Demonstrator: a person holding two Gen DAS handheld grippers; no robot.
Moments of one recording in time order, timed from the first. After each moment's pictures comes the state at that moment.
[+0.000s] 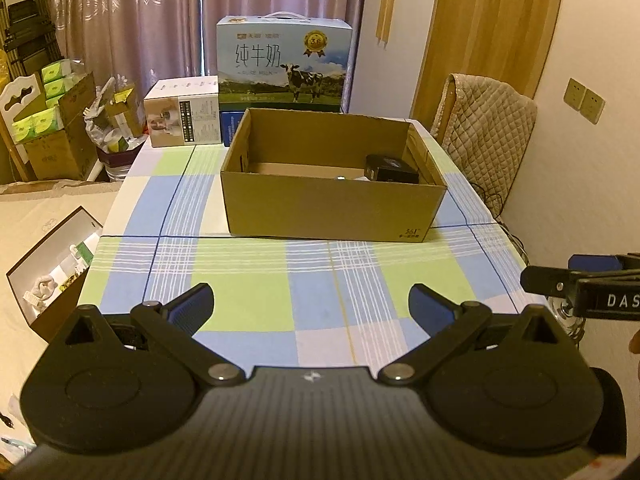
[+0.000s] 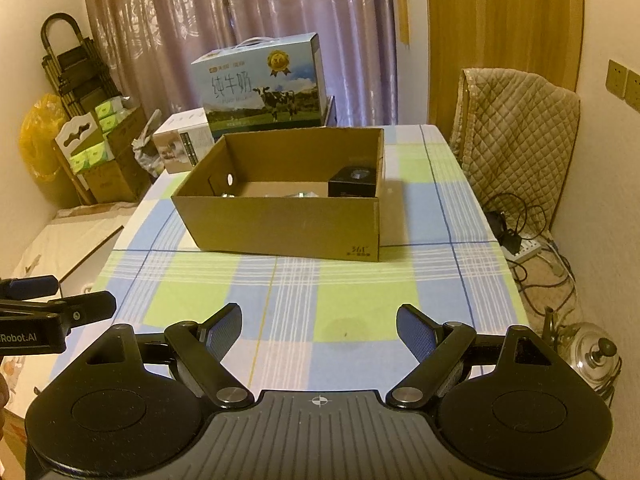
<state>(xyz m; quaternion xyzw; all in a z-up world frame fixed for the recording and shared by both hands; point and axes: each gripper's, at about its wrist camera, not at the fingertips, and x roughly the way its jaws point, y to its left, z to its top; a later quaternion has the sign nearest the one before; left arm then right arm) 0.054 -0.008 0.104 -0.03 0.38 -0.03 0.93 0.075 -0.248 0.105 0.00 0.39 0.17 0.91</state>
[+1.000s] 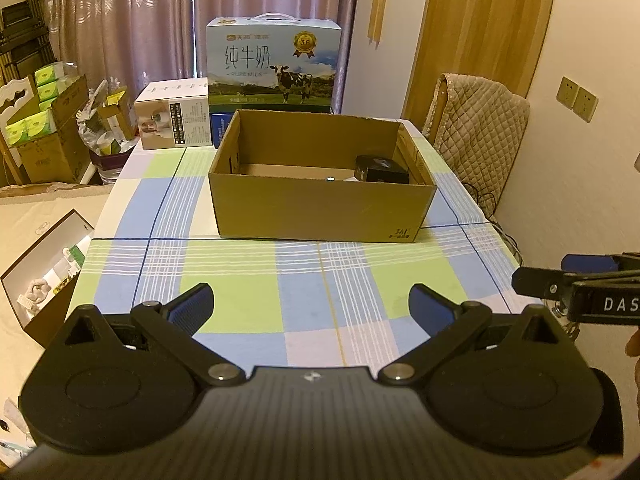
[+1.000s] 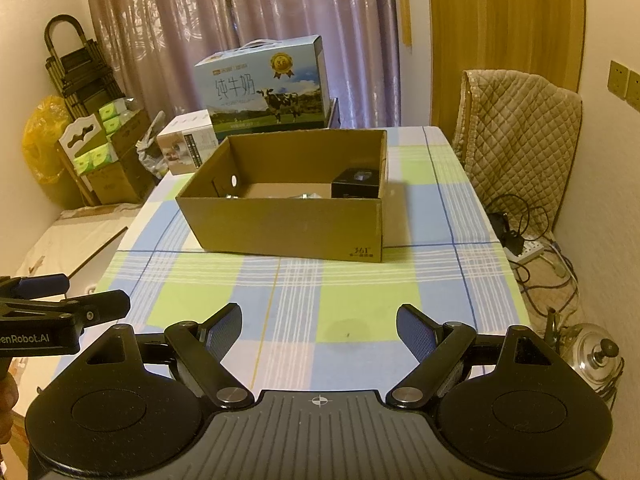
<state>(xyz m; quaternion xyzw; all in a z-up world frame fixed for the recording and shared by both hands) 0.056 -0.017 0.104 -0.03 0.37 -0.04 0.93 0.070 -0.248 0.107 0.01 0.38 0.17 0.91</state>
